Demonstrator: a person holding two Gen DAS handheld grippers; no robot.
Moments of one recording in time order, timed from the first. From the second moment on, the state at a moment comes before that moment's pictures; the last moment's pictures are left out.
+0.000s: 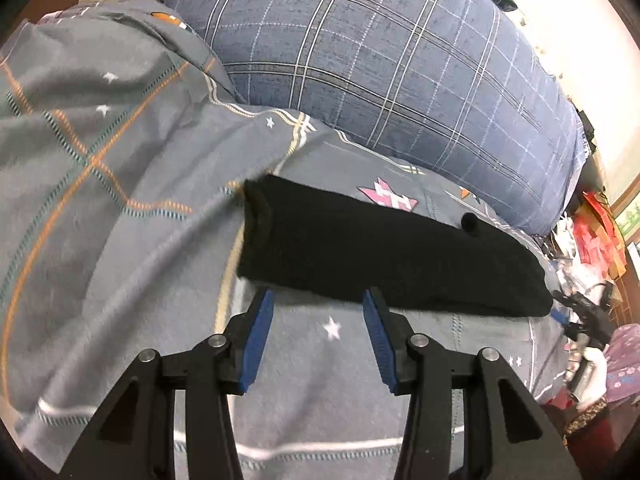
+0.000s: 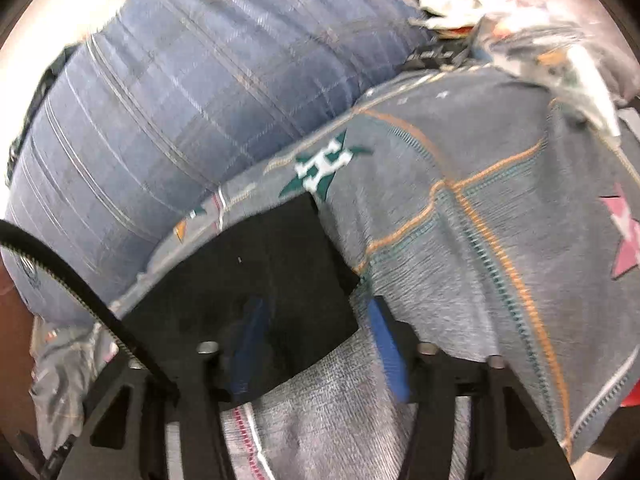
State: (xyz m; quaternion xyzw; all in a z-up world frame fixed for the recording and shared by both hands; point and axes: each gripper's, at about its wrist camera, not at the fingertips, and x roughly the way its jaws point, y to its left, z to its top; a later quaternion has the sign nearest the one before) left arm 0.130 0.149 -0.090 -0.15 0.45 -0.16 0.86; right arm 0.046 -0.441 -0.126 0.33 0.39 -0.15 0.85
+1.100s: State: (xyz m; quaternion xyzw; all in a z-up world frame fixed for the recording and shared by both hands) left arm 0.173 0.154 -0.151 -0.31 0.44 -0.20 0.82; right arm 0.155 -0.191 -0.033 0.13 0.45 0.12 0.87
